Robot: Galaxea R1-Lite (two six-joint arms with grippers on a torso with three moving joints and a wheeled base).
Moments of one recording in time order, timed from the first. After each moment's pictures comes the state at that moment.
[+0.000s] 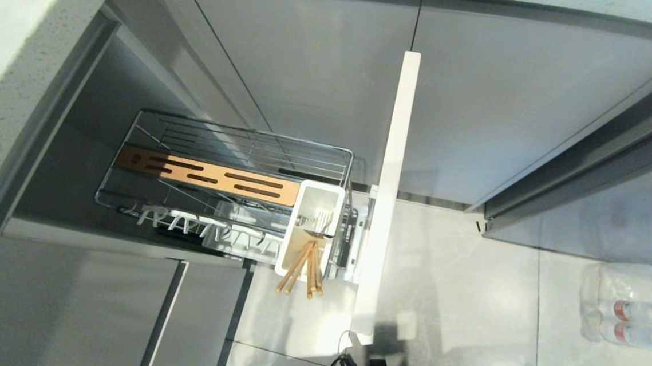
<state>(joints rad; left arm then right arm) 0.38 1.12 -1.73 0.25 -0.11 -0.38 0.00 0.00 0.00 0.00 -0.01 0.03</state>
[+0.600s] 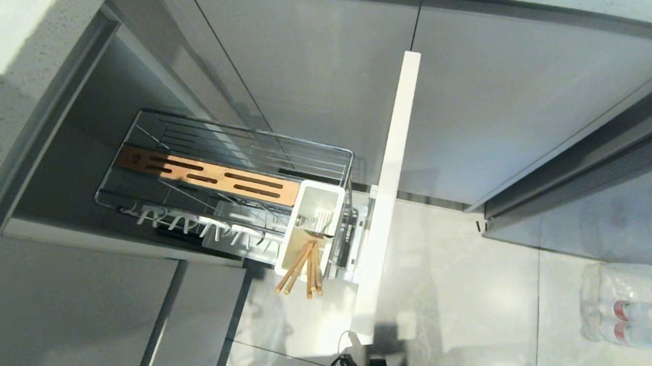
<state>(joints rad) -0.23 1.17 -1.73 0.52 -0.12 0.11 0.00 0.00 0.00 0.00 -0.01 0.03</state>
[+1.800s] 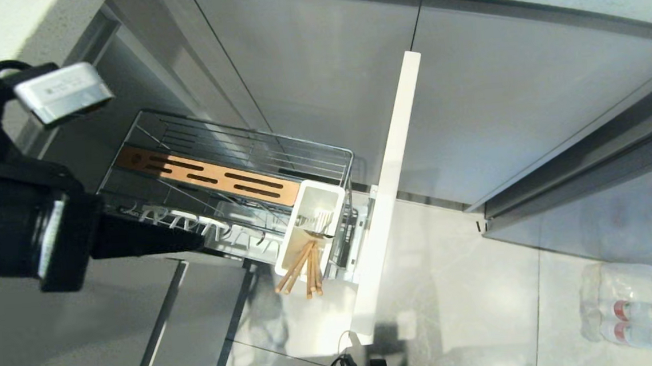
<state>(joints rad) -0.57 1.30 -1.46 0.83 -0.21 -0.08 0.00 0.00 0.00 0.00 -0.01 0.03</state>
